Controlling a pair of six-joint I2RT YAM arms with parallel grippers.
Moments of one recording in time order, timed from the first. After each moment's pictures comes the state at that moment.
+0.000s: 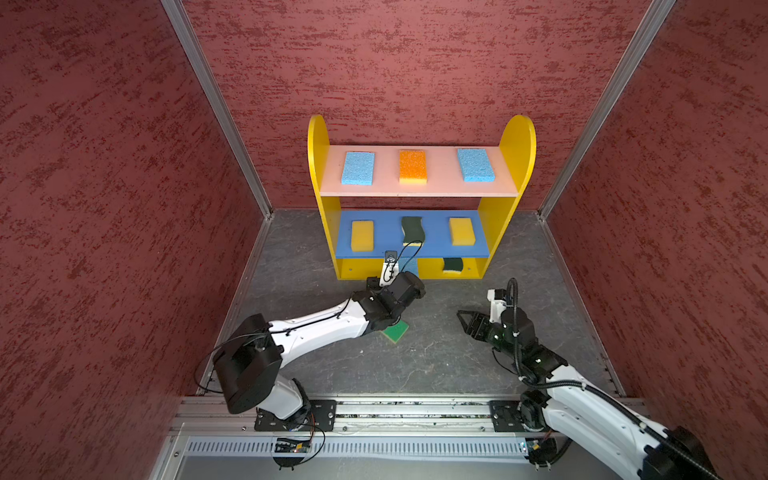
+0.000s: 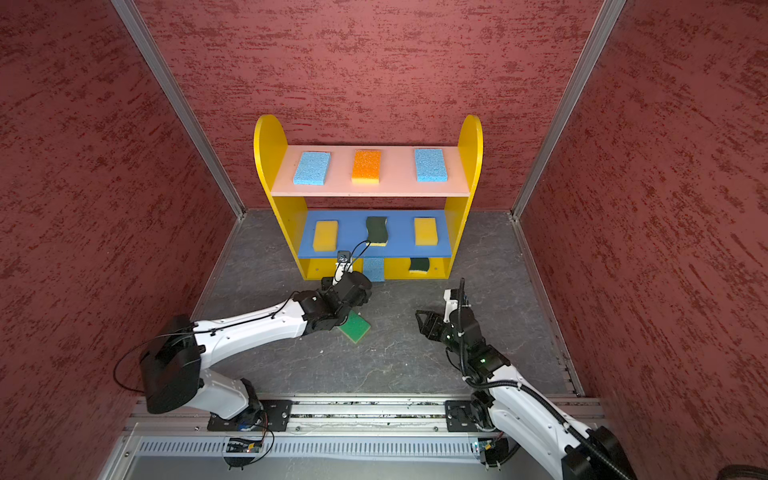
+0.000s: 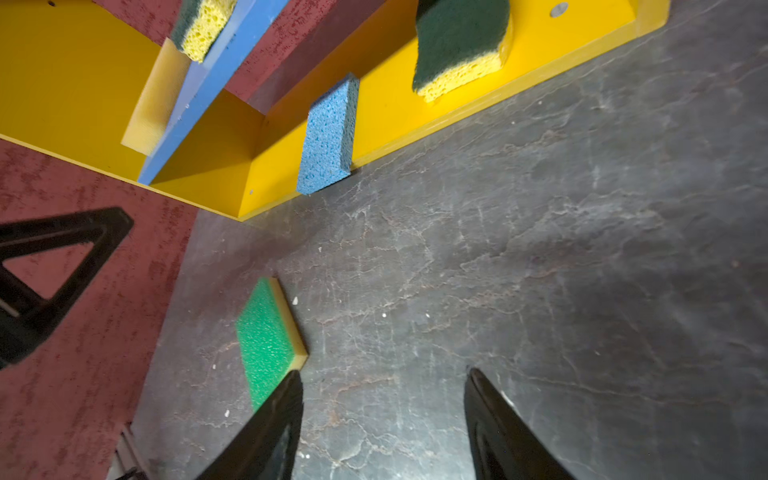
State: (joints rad) left arm -0.94 1.42 0.98 -0.40 -0.72 -0.63; right arm 0.48 0.79 0.20 0.11 -0.14 0.81
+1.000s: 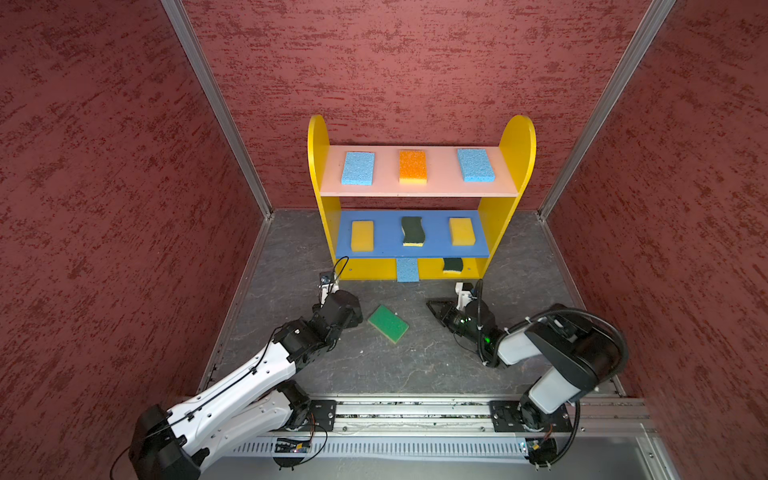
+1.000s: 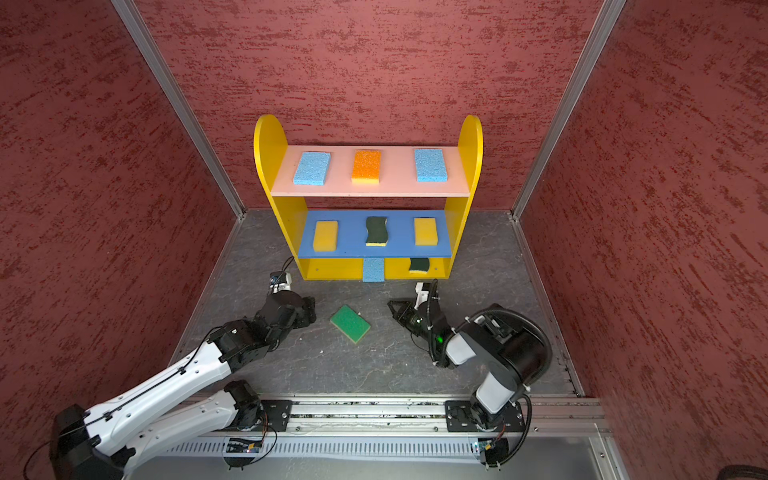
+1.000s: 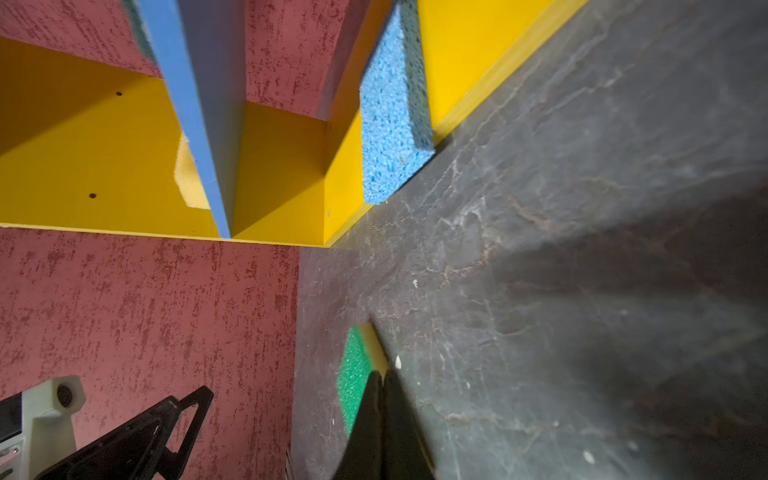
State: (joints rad) left arm -0.71 0.86 0.62 -0.56 -0.47 -0.72; right arm 0.65 1.76 0.30 1.15 -0.13 1.31
